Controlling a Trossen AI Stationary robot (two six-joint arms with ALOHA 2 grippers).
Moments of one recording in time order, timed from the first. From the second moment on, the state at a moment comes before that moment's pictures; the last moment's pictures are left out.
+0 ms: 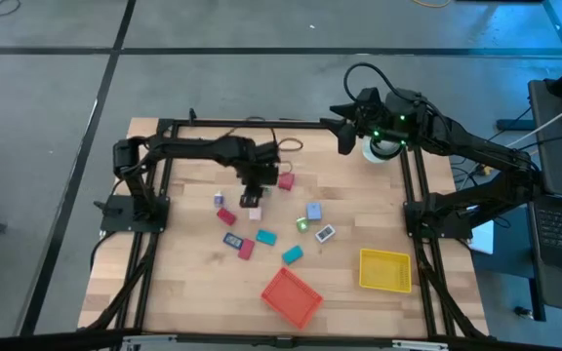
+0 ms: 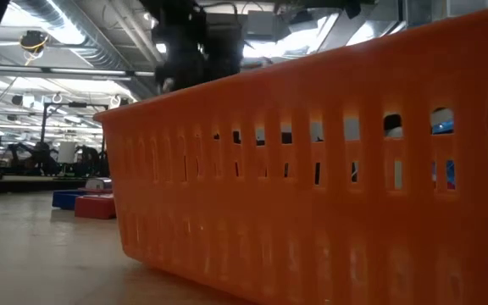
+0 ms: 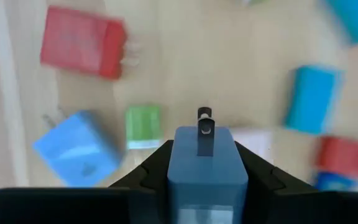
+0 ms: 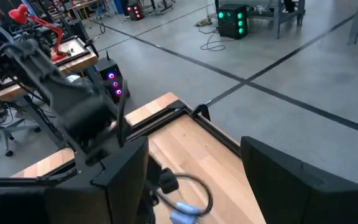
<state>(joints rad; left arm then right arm) 0.28 1.77 1.34 -0.86 0.23 0.29 -0.26 1.21 1.38 -0.44 0.17 0.31</state>
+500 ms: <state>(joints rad) 0.03 1.77 1.60 -0.82 0.52 0.28 -0.31 1.21 1.38 -0.41 0.16 0.25</state>
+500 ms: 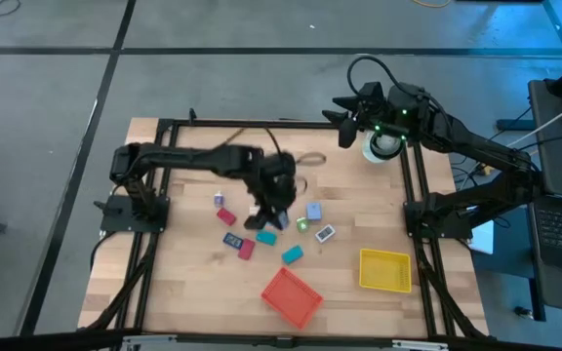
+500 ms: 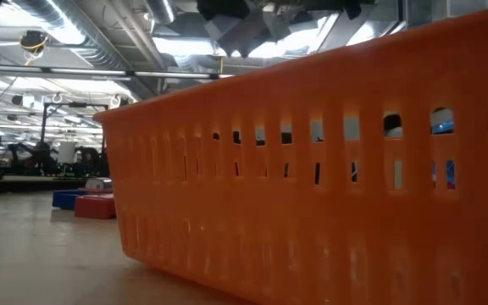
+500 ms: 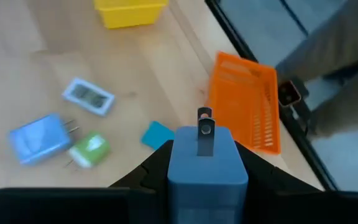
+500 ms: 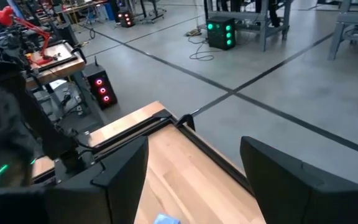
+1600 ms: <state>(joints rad) -0.36 2.12 1.59 -0.47 0.19 0.15 -0.26 1.21 1.38 -0.53 0.14 0.30</state>
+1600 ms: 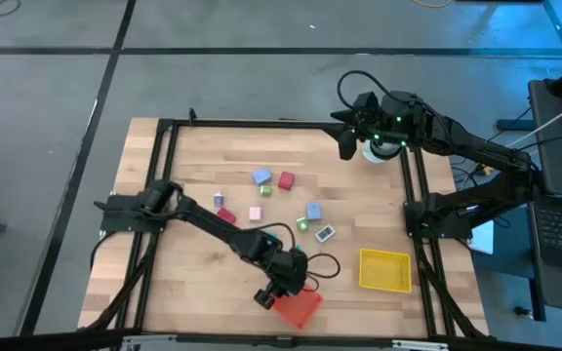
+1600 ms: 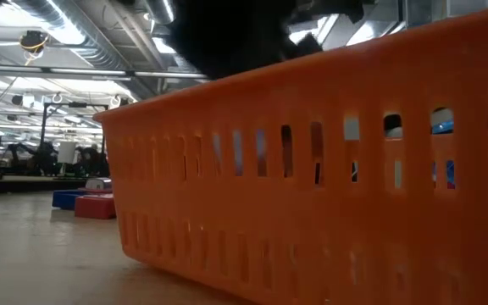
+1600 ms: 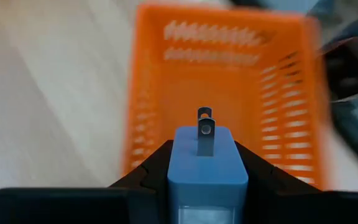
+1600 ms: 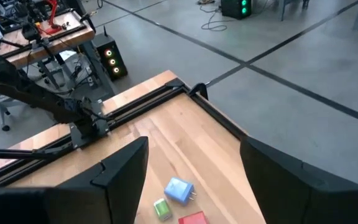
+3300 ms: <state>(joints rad) -0.02 1.80 1.35 -0.94 -0.24 0.78 -0.29 1.20 1.38 -0.43 0.11 0.25</state>
